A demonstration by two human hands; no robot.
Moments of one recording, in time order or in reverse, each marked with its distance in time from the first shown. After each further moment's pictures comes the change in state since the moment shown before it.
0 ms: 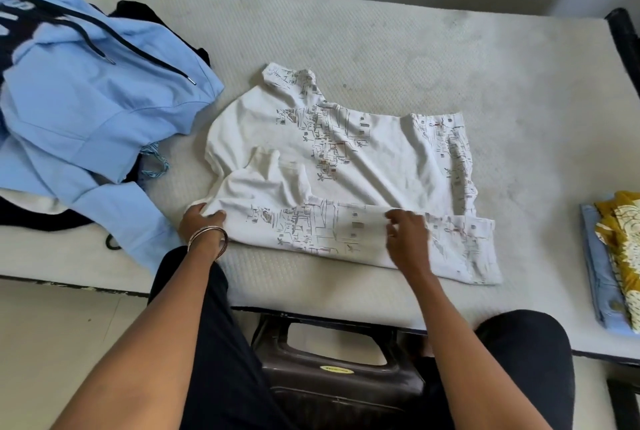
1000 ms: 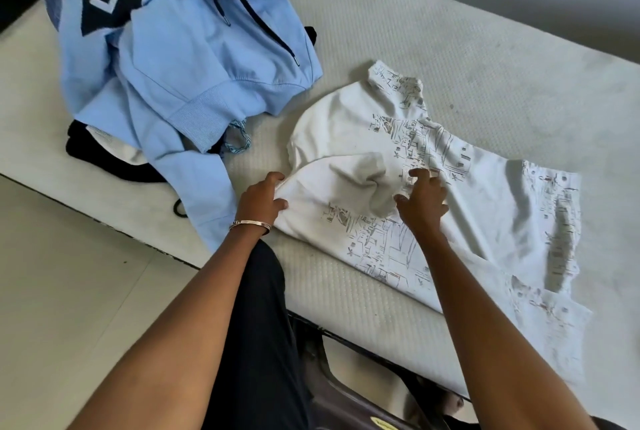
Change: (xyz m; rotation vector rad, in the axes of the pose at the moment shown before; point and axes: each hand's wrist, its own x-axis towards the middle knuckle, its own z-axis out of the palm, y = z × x) left_hand 0.050 -0.003 -0.036 0.326 -0.263 0.374; right_hand 0.106 -0.154 0.072 -0.070 -0.190 0.012
